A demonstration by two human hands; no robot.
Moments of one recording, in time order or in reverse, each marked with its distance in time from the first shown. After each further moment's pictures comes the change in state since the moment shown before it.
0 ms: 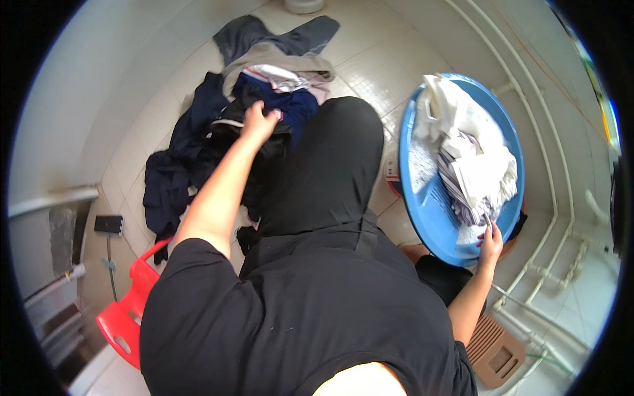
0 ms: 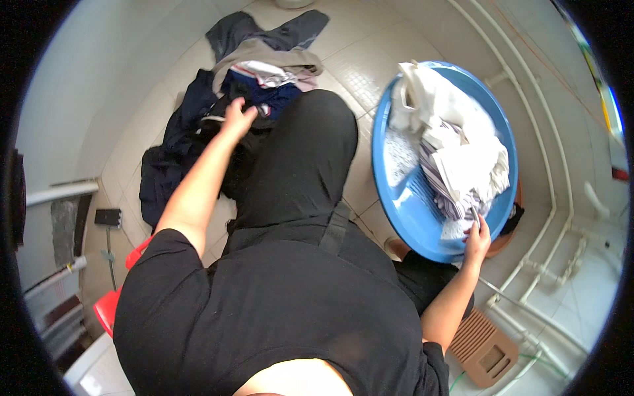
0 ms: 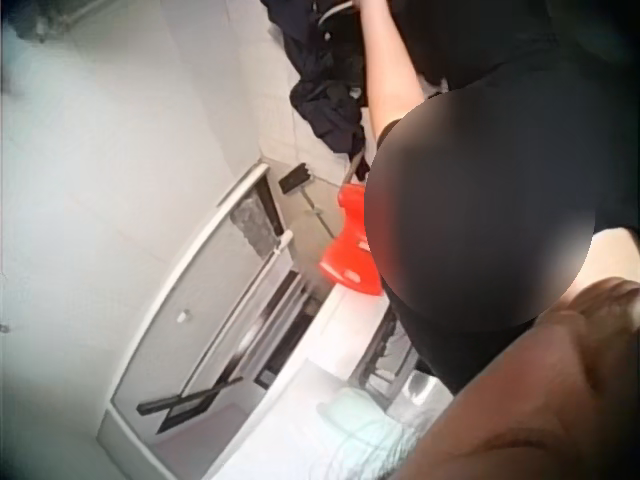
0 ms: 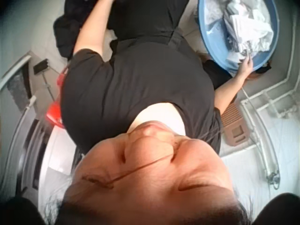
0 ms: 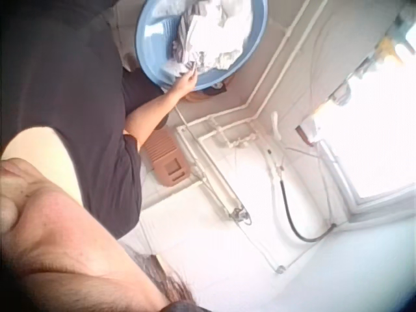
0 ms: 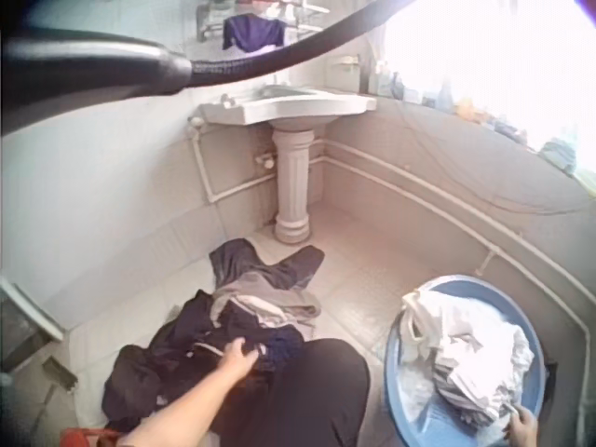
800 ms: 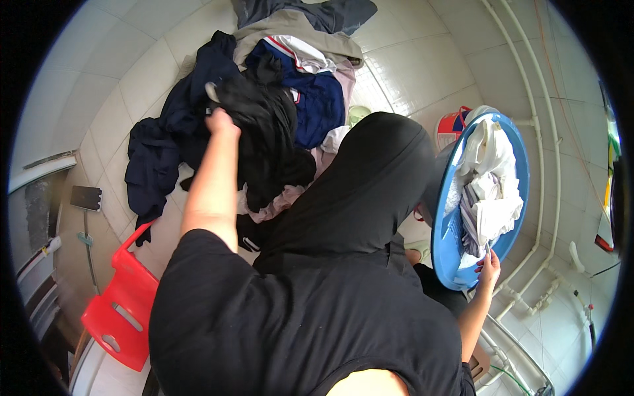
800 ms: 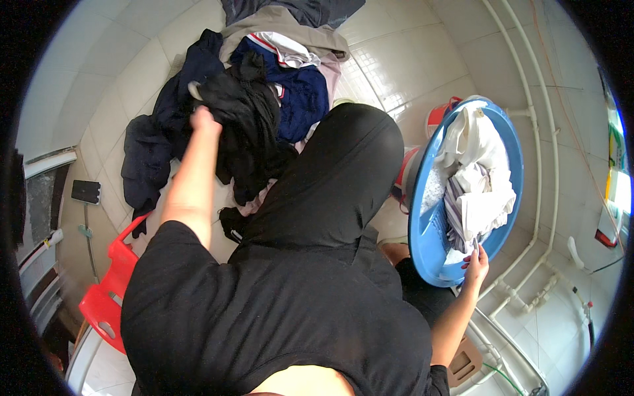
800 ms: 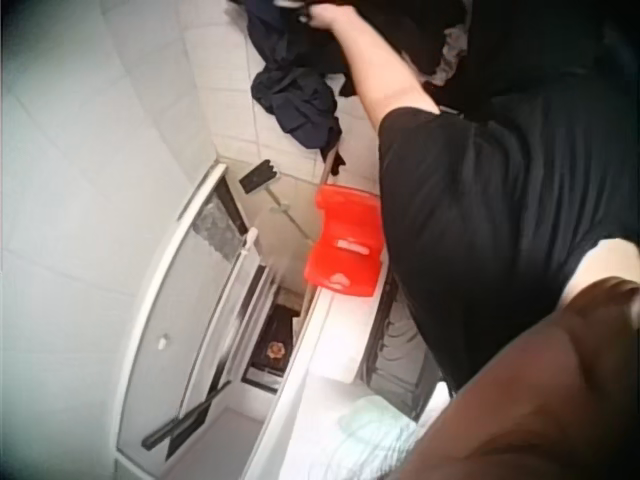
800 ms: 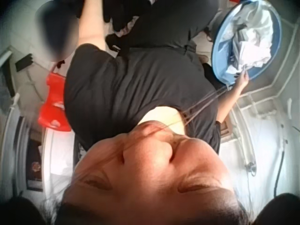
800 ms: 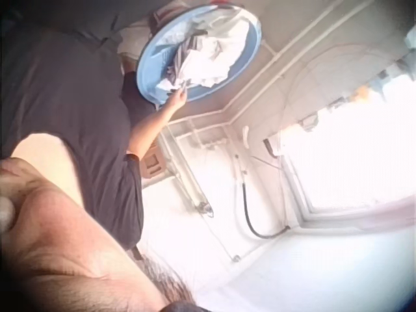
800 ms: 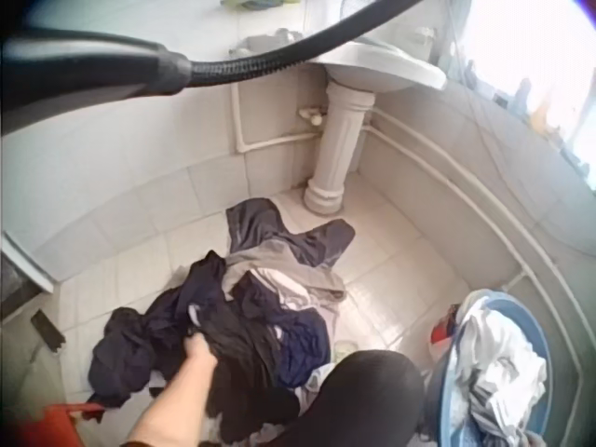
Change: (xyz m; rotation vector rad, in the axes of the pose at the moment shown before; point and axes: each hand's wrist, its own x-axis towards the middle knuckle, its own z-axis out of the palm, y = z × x) left_hand 0.034 -0.179 0.008 -1.233 0.702 -0.819; right_hand -0.001 -0.052 0.005 -0.195 -0.044 0.248
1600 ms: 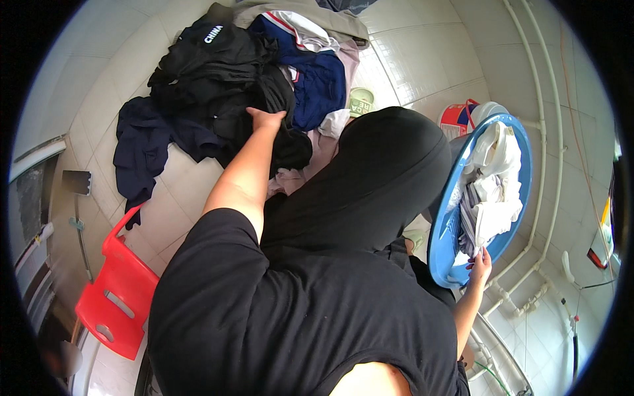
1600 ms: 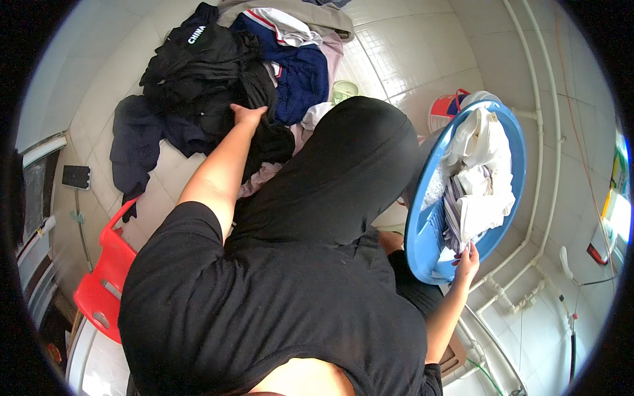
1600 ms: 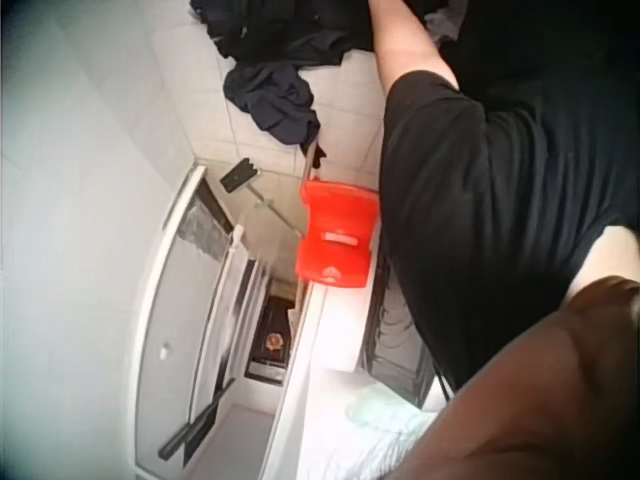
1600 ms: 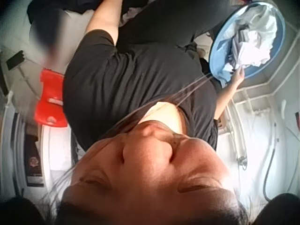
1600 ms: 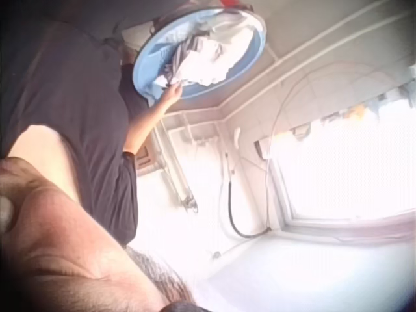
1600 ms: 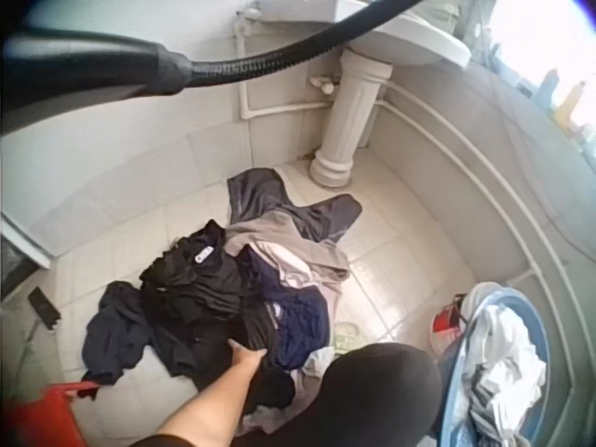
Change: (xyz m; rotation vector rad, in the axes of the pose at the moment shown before) left_hand -0.106 -0.080 0.005 1.234 -0.213 -0.161; right_hand 0.027 0.034 0.002 -0.035 -0.022 -0.026
